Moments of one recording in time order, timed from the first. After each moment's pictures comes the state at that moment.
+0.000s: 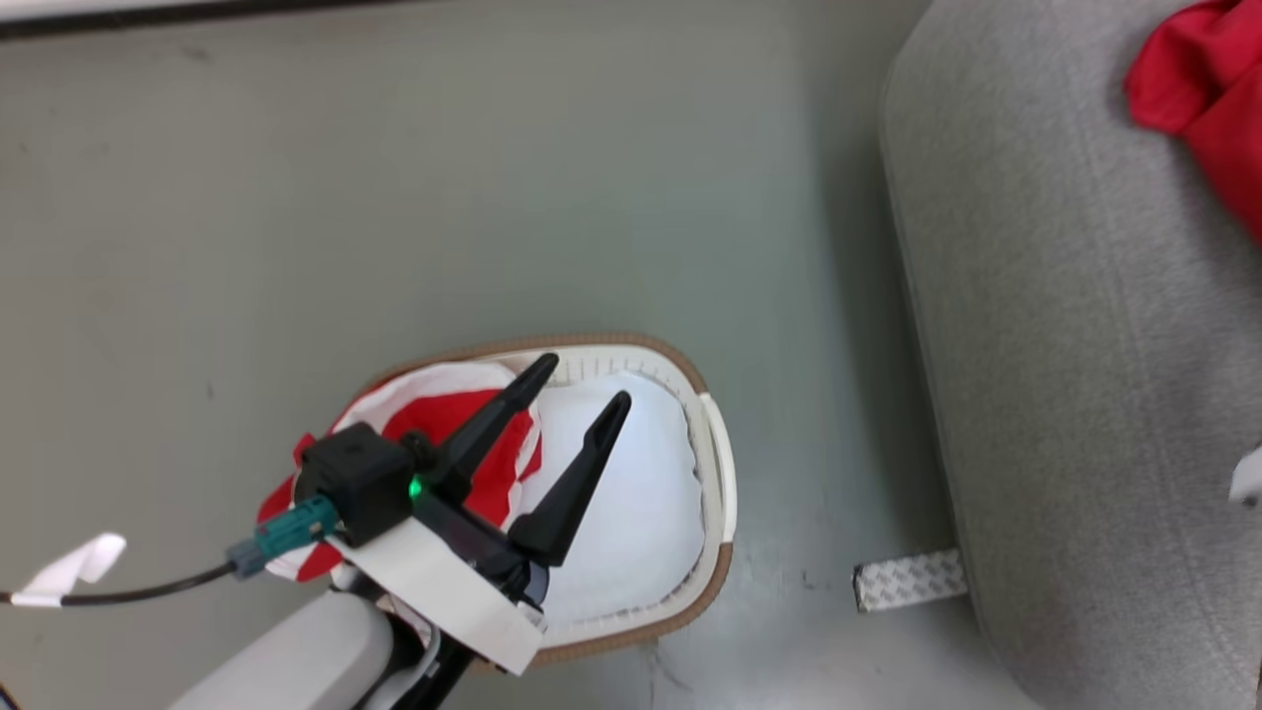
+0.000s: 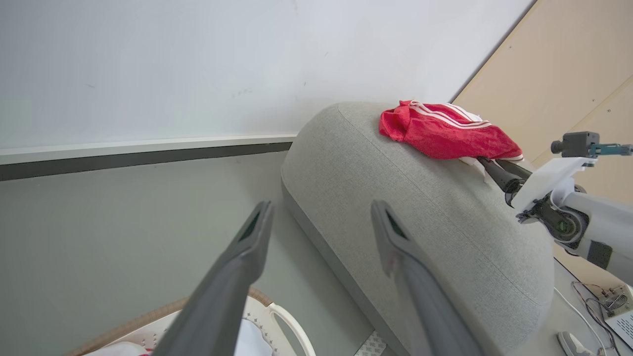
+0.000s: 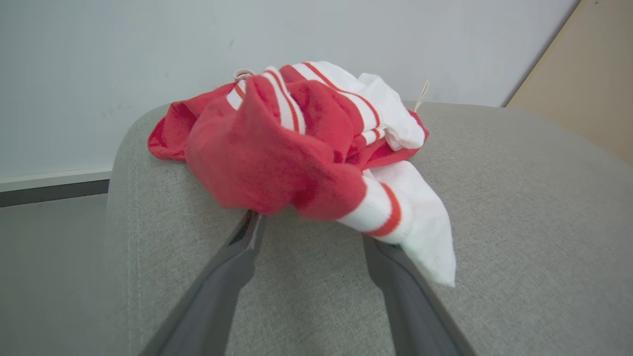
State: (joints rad) left arm -0.55 0.54 -0.81 -0.11 -0.78 0.07 -0.23; right arm -0.67 -0.05 -0.63 0.63 -0.19 0.13 -0.26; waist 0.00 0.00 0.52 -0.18
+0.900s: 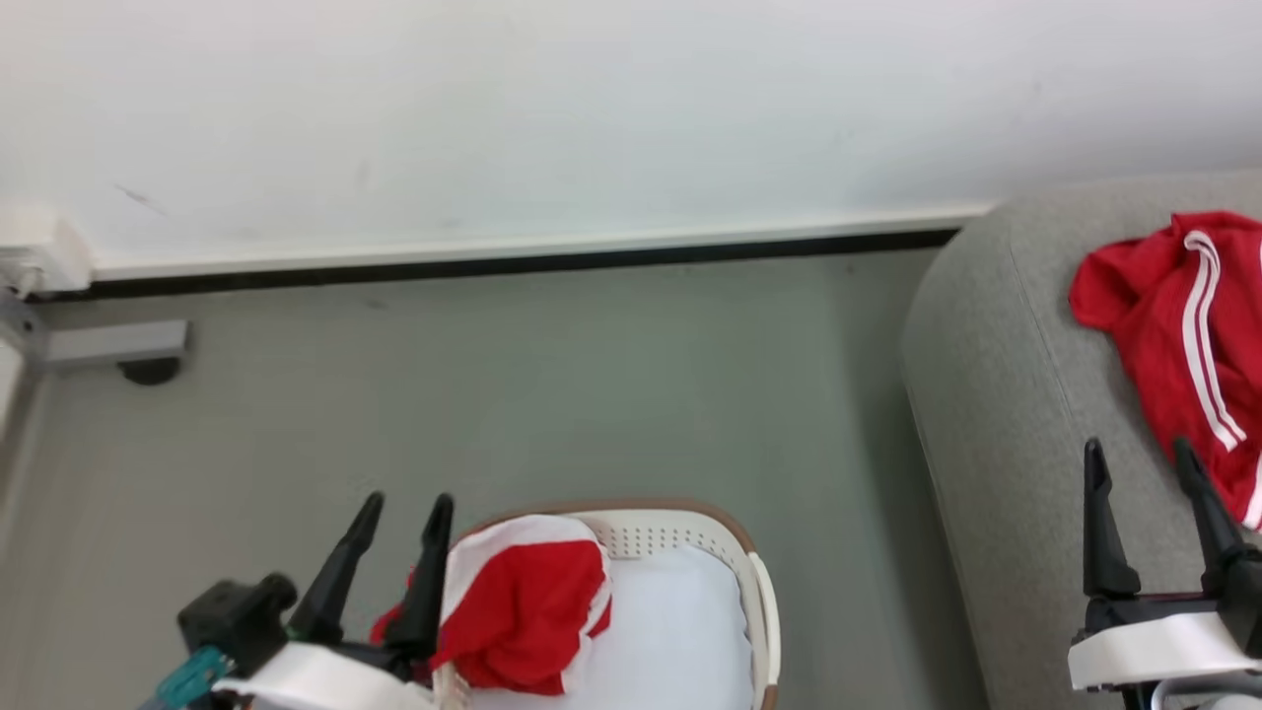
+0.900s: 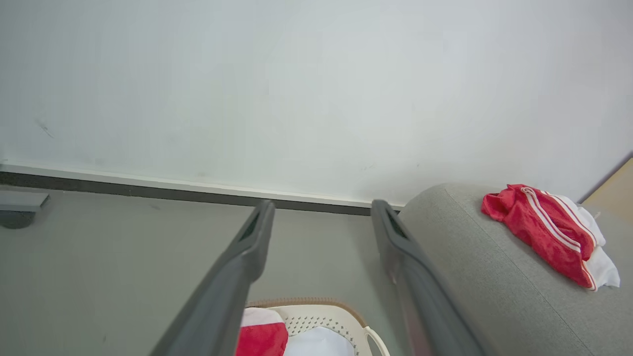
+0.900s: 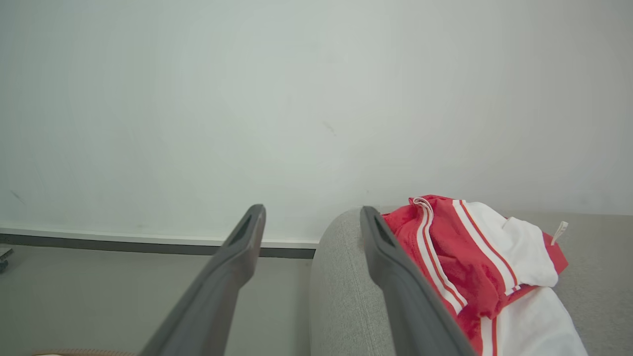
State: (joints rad) left arm -0.14 0.34 -0.39 0.08 -0.63 0.03 -0.26; right arm -0.18 -0.05 -0.13 0.22 0.06 0.13 -0.26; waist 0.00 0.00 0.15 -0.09
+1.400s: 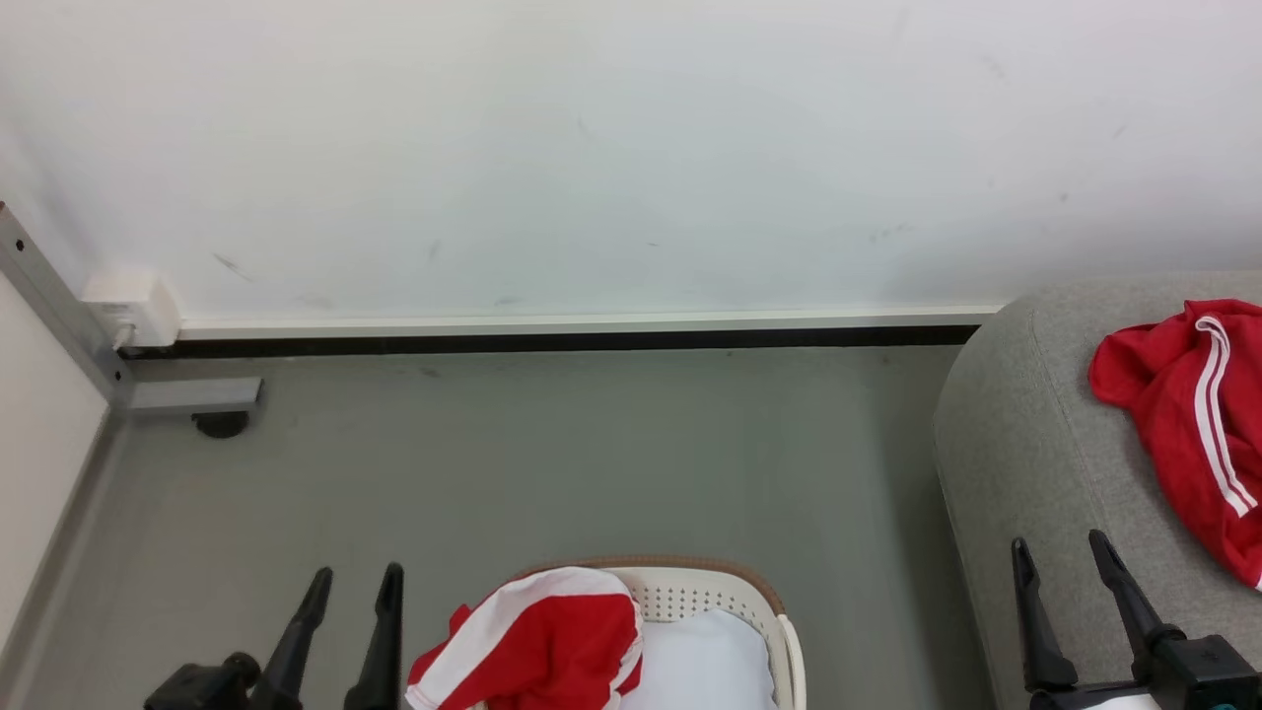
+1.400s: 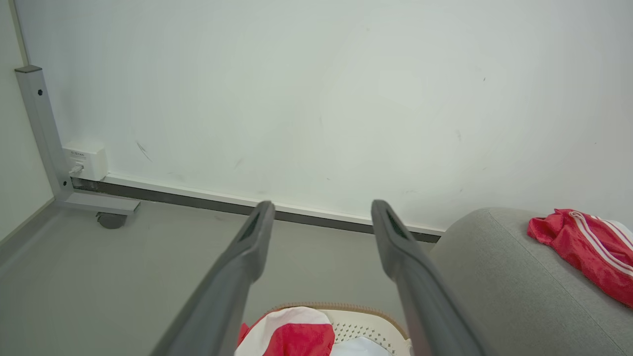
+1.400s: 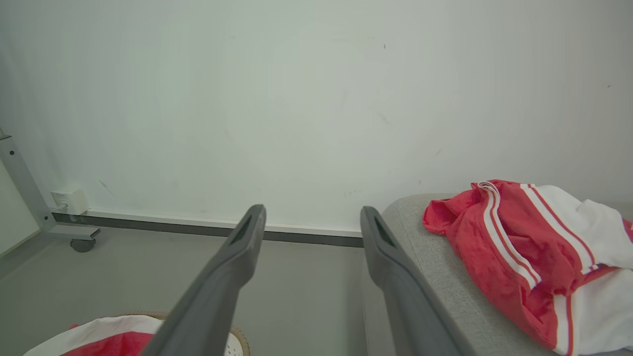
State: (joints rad) left arm 0.01 0.18 -0.13 0.14 -0.43 -0.09 -0.26; right arm -0.05 -0.05 -0.02 0.25 0.12 0.13 -0.26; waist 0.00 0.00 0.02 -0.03
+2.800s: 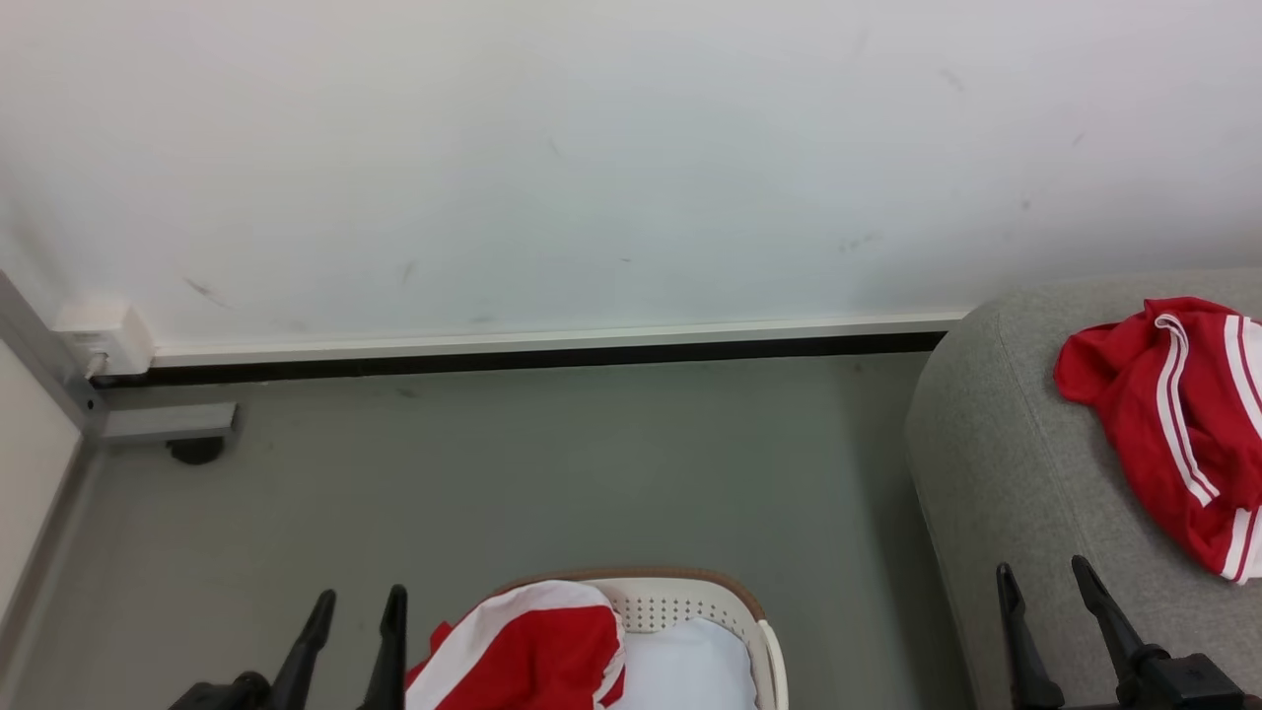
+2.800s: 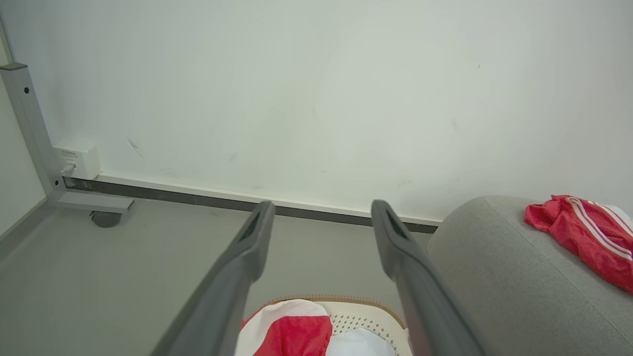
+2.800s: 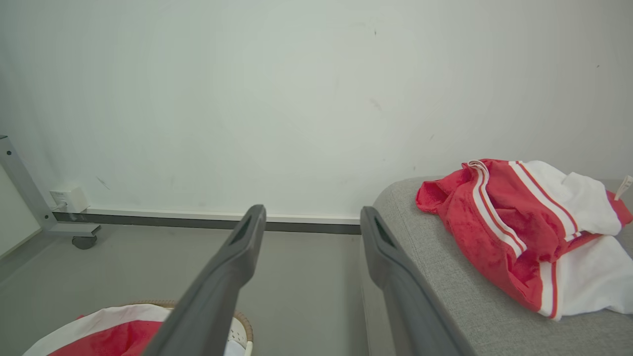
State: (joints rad) left arm 0.04 0.12 -0.07 0.18 -0.34 -0.13 -0.26; right arm -0.03 -0.05 0.01 0.28 0.15 0.13 -0.26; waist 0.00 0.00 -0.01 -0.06
